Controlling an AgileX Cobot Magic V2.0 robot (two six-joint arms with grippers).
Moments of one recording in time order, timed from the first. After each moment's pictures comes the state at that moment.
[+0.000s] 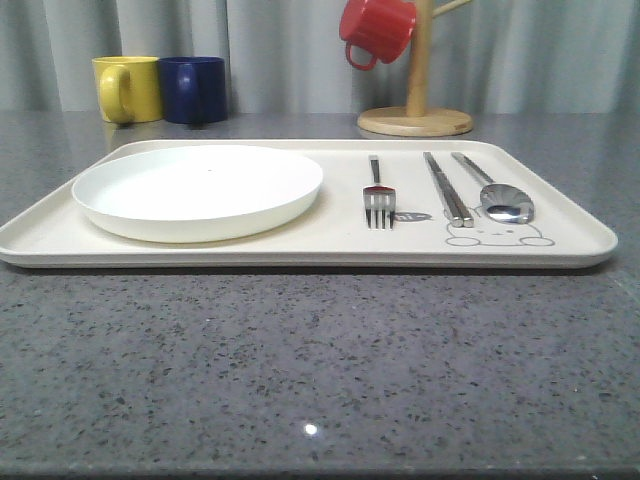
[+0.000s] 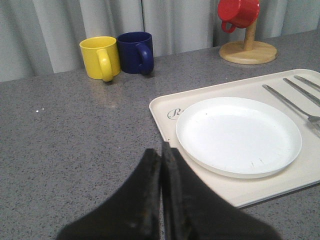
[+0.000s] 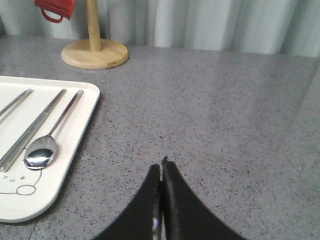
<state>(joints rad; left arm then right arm) -0.19 0.32 -0.52 -0.23 0.50 0.22 0.11 0.27 -0.34 -0.31 0.35 0.31</state>
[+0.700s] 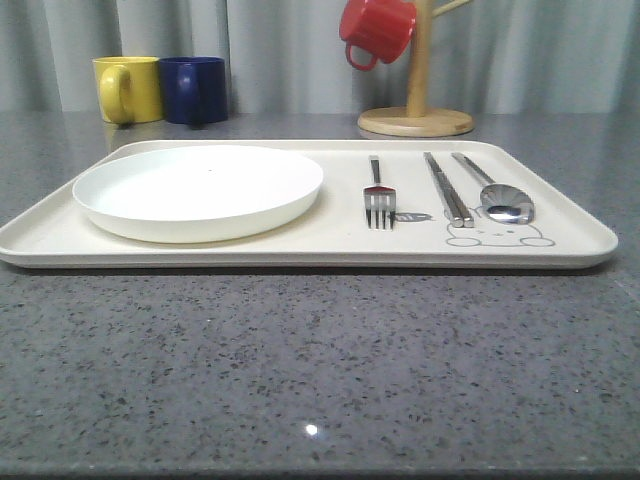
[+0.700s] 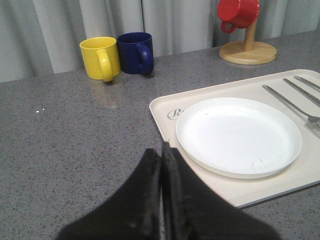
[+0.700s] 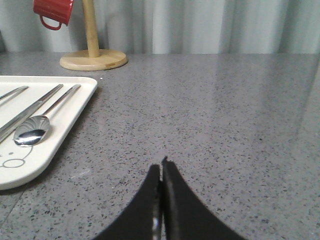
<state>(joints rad) -0.19 0.32 -0.52 -0.23 0.50 0.22 -0.01 -0.01 0.02 -0.07 0.12 0.11</state>
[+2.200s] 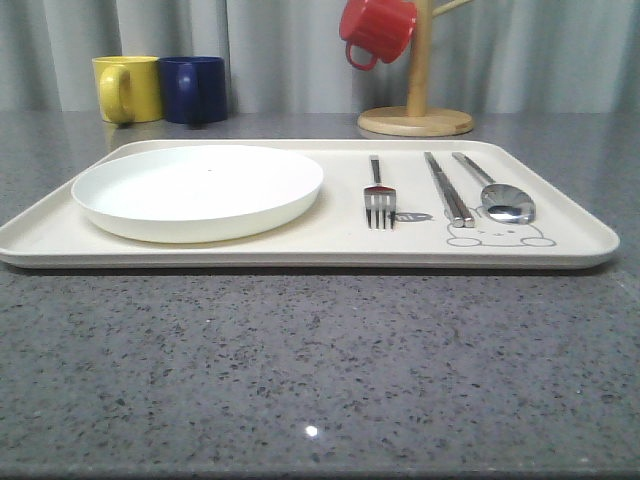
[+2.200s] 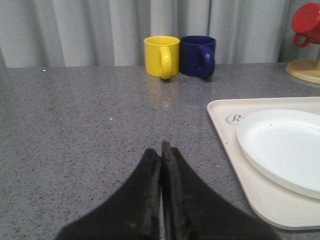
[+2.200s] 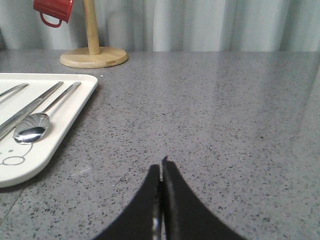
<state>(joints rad) -0.07 0.22 -0.31 0.00 0.31 -0.06 -0.01 -0.01 0.02 -0.05 0.12 0.09</state>
